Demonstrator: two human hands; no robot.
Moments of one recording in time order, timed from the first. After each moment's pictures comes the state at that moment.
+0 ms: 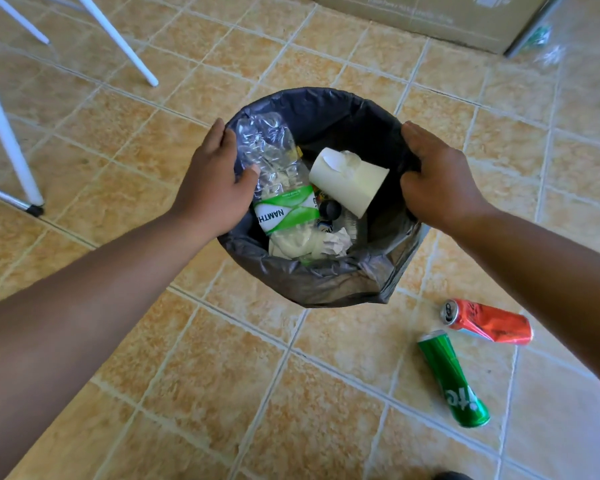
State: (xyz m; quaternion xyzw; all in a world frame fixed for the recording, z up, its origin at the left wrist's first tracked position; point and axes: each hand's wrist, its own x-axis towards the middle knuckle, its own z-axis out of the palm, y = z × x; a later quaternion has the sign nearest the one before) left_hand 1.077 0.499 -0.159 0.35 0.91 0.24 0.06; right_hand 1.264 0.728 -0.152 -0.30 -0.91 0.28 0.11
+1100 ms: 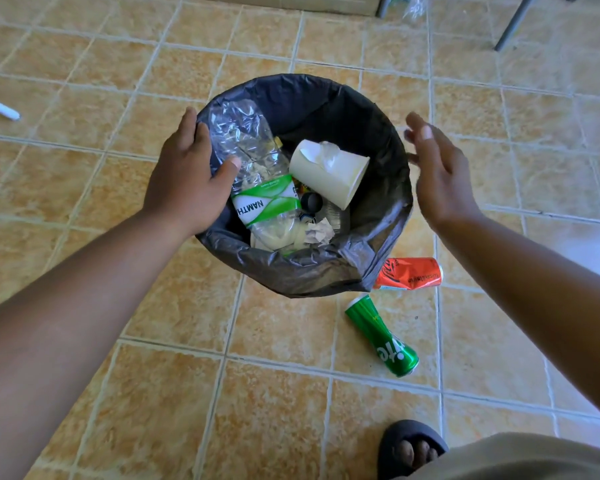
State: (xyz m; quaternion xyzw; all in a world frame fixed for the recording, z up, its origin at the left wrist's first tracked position) left_hand 1.160 0.617 -0.164 0.45 0.87 0.17 0.07; right_hand 1.424 0.811 -0.208 -0.40 -0.70 0.48 0.34
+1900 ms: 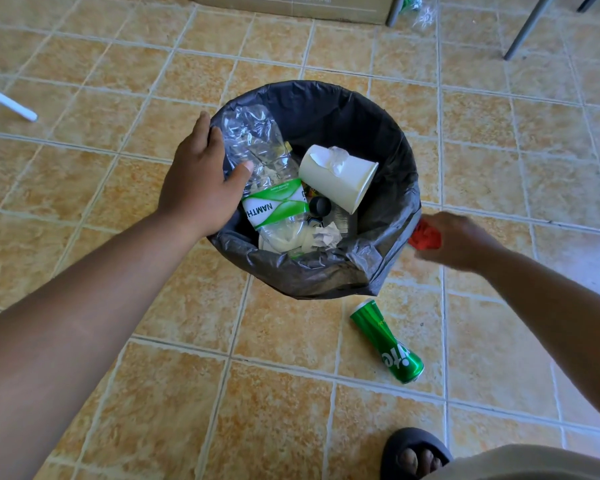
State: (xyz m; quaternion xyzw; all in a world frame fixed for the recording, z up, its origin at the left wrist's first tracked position) left_hand 1.161 0.615 -0.168 0.45 0.87 0.17 0.08; right_hand 1.504 0.845 -0.282 -0.36 -0.91 0.18 -0.09
